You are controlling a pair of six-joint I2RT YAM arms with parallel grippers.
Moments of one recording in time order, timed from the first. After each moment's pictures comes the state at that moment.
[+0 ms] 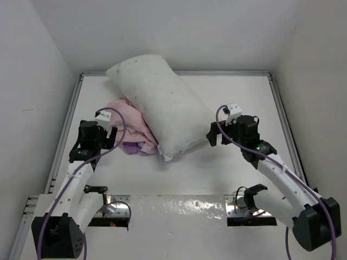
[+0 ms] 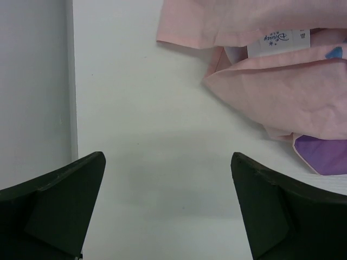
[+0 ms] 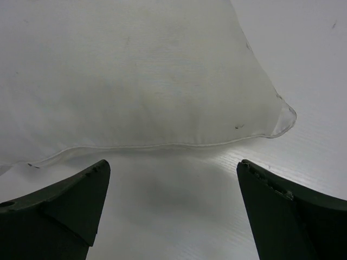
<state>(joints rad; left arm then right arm) 0.02 0.82 0.52 -0.34 -0.21 0.32 0.36 0.94 0.57 -0.16 -0.11 0.11</state>
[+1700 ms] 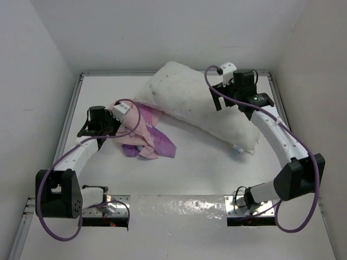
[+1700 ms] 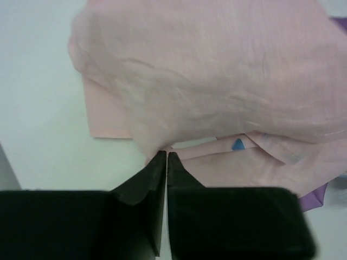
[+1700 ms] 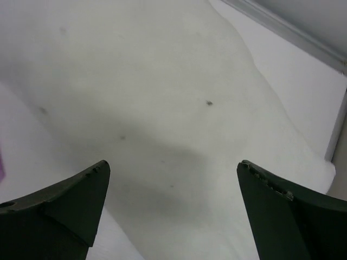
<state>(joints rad) -0.01 1.21 0.66 -0.16 0.19 0.53 0.25 1.43 1.28 -0.49 0.05 -0.24</state>
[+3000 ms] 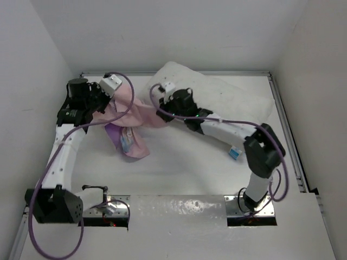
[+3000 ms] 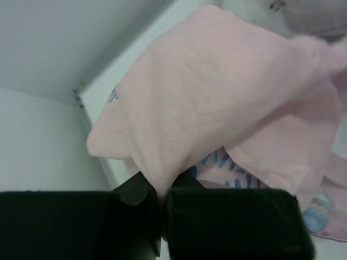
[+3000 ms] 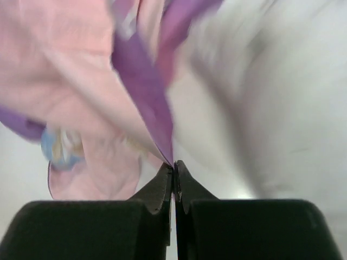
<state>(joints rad) 0.03 1.20 1.15 -0.50 0.23 0.64 0.76 1.84 1.24 0.14 -0.12 0.15</state>
